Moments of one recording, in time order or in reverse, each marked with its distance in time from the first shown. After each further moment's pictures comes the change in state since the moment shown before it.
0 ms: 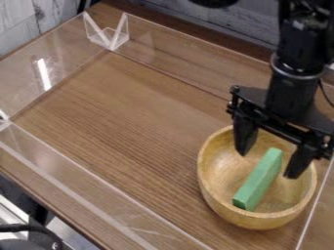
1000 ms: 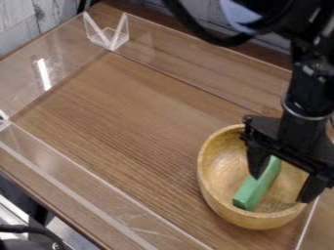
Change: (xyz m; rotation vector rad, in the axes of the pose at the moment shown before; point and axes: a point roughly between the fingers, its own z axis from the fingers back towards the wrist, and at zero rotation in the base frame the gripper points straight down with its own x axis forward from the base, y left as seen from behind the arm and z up) arm 0.003 -0.016 -0.026 -0.005 -0.071 0.007
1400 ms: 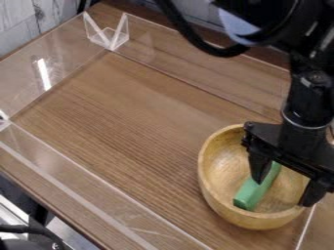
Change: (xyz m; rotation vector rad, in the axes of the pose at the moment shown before) arm 0.002 -0.003 -0.006 -0.011 -0.040 0.010
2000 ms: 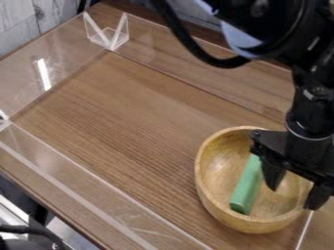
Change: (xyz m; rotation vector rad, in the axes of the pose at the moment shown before) arm 0.001 -0.003 -0.008 -0.007 -0.032 -0.008
